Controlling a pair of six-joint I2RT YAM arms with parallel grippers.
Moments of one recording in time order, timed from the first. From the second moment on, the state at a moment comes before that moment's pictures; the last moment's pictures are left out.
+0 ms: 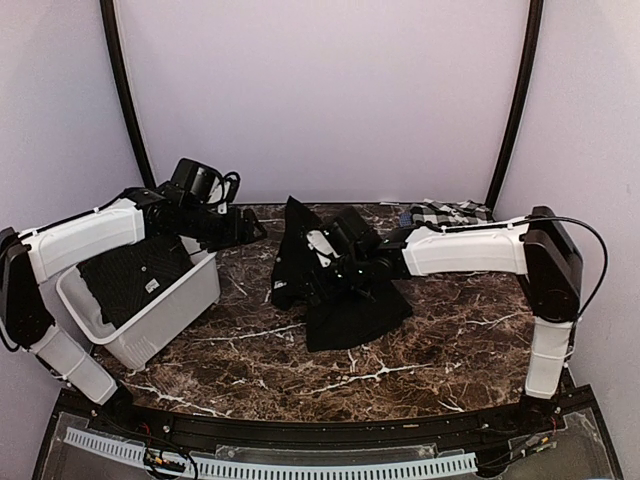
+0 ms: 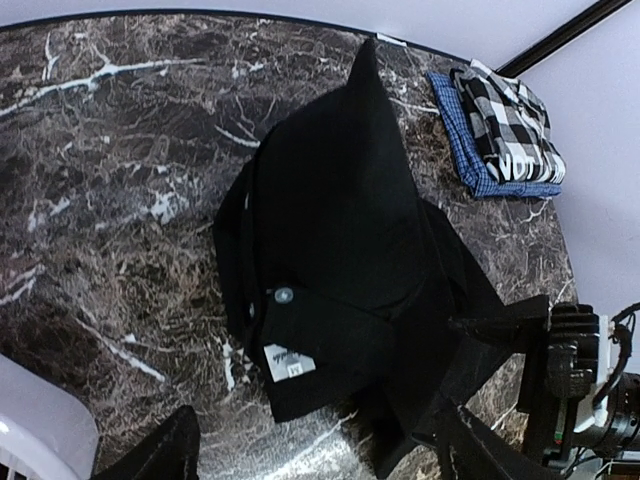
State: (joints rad) left arm -0.52 1.52 1.27 -0.50 0.16 -0.49; right arm 0.95 1.91 1.40 -0.28 0.03 0.17
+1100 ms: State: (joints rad) left arm -0.71 1.74 1.11 -0.36 0.10 -0.55; right arm 0.99 1.87 1.34 -0.43 0.34 0.35
